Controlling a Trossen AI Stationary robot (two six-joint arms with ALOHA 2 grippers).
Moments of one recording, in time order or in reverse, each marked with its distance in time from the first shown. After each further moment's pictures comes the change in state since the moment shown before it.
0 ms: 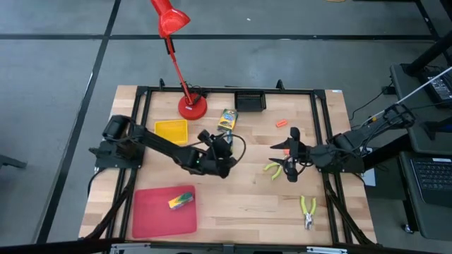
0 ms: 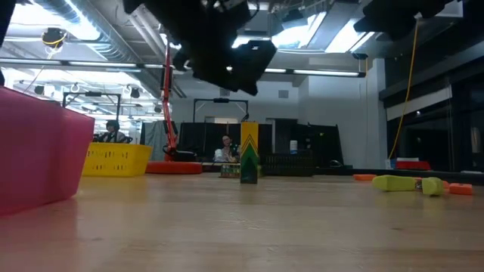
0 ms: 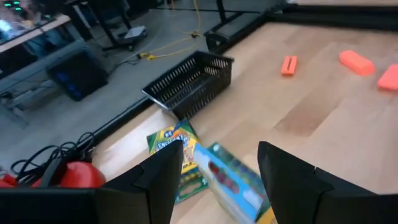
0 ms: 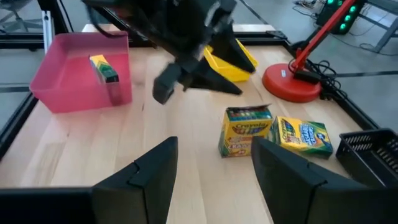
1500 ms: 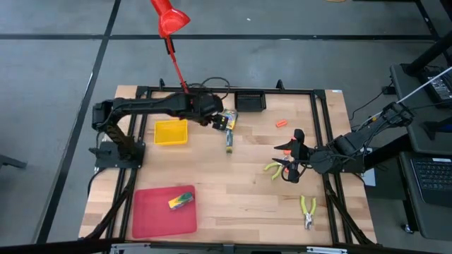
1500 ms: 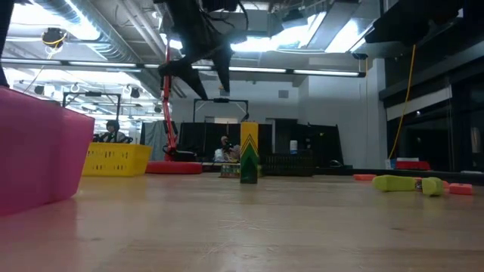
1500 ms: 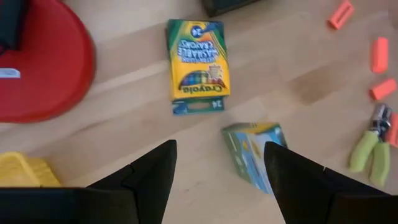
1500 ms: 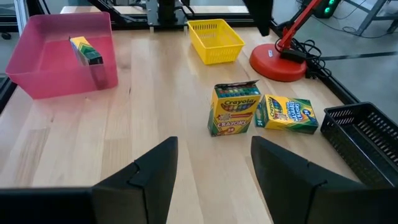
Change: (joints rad) left arm 0.492 -0.183 0.224 -0.618 0.927 -0.382; right arm 0.061 -0.001 0.000 -0.117 0.097 0.111
